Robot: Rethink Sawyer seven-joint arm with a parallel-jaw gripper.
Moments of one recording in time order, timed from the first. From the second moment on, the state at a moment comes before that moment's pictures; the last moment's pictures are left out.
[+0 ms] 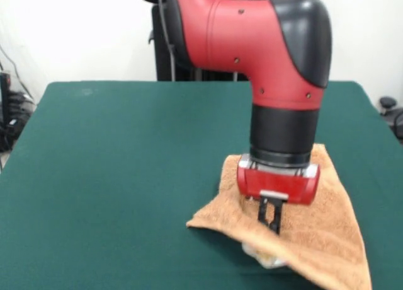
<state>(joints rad) -0.05 -0.29 -0.06 1.33 0.24 0.11 1.79</state>
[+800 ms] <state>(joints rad) -0.06 -0.27 -0.01 1.27 0.13 0.12 1.79</state>
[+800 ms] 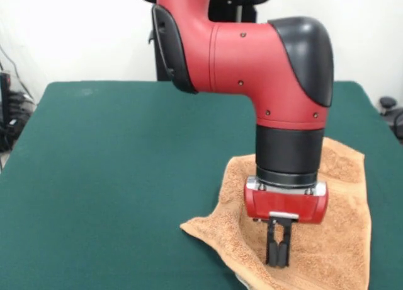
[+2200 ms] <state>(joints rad) 0.12 -0.46 -0.10 1.61 0.21 0.12 1.79</state>
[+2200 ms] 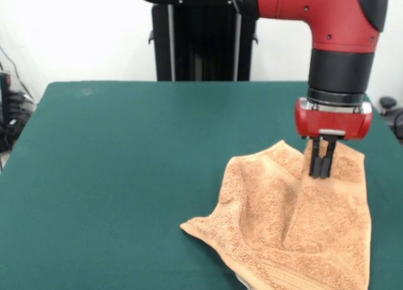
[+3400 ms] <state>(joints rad) 0.18 -0.37 -0.13 1.60 0.31 0.10 1.79</state>
